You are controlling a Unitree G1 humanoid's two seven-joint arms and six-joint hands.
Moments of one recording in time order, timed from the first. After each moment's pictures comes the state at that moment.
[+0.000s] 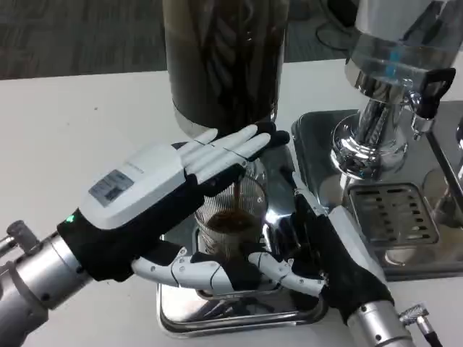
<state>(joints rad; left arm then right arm) -0.02 0.63 -0.06 -0.06 0.28 -0.75 -0.33 0.09 -0.13 0.31 0.09 -0.43 -0.16 -0.11</state>
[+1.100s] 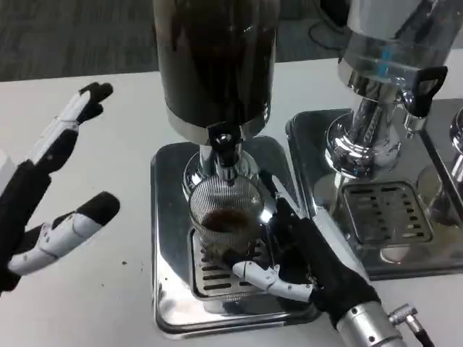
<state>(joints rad) 0.21 0.55 0.22 0.08 0.07 -0.79 -0.19 0.08 -0.13 0.32 0.11 -0.36 -0.23 -0.01</state>
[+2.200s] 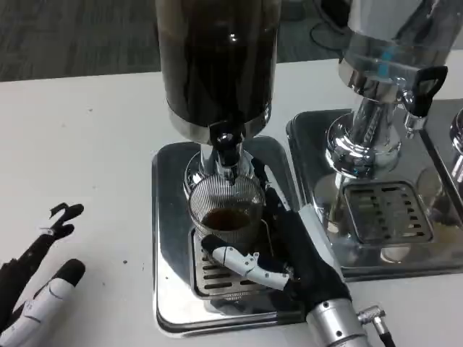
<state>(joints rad) 0.26 0.49 0.20 0.50 0.04 -0.86 -0.24 0.01 0.01 0.32 0.33 -0.35 -0.34 -0.15</state>
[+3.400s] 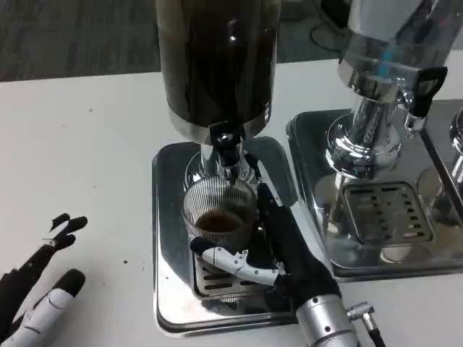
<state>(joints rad) 0.29 0.49 0.19 0.50 0.03 -0.87 -0.26 -0.02 0.04 0.34 0.36 -0.37 -0.32 -0.18</state>
